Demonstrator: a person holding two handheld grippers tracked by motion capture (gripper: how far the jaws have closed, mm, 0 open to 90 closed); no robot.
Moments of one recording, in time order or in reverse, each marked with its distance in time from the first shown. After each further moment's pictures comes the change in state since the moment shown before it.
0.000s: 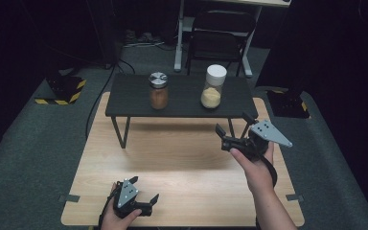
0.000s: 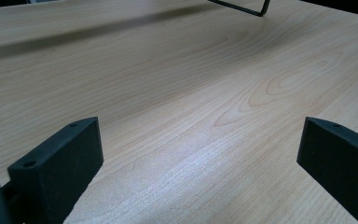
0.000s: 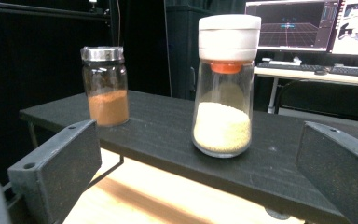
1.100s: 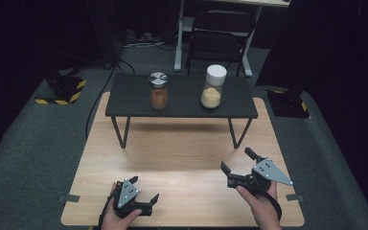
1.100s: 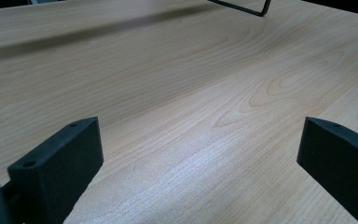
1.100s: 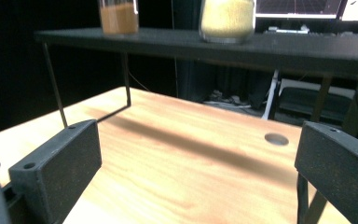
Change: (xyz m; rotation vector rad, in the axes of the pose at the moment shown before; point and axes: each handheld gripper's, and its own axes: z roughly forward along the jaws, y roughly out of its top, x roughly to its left) left arm -0.001 0.000 0.000 -0.002 0.004 0.004; right arm 0.000 -0.080 -0.058 0.091 0.015 -0.002
